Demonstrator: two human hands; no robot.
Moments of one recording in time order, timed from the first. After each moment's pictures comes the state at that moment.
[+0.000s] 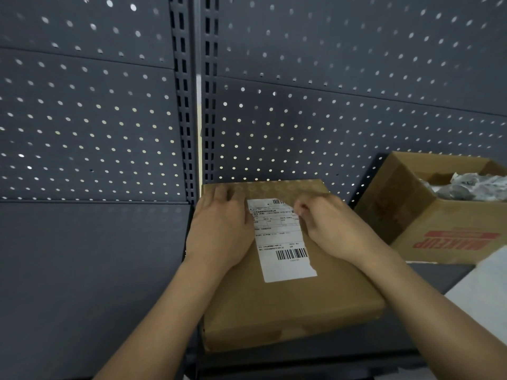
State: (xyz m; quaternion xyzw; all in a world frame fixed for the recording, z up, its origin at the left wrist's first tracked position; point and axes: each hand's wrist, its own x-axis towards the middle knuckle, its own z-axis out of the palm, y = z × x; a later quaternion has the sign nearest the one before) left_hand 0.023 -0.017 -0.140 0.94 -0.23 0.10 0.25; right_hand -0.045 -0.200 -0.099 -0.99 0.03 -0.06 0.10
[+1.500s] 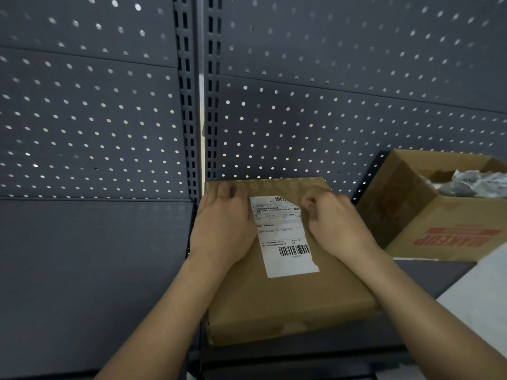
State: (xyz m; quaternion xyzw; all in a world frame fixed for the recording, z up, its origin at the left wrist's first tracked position) left_hand 0.022 -0.017 -0.137 0.94 -0.22 0.09 0.24; right_hand -0.049 -0.185 -0.099 -0.98 0.13 -0.12 0.13
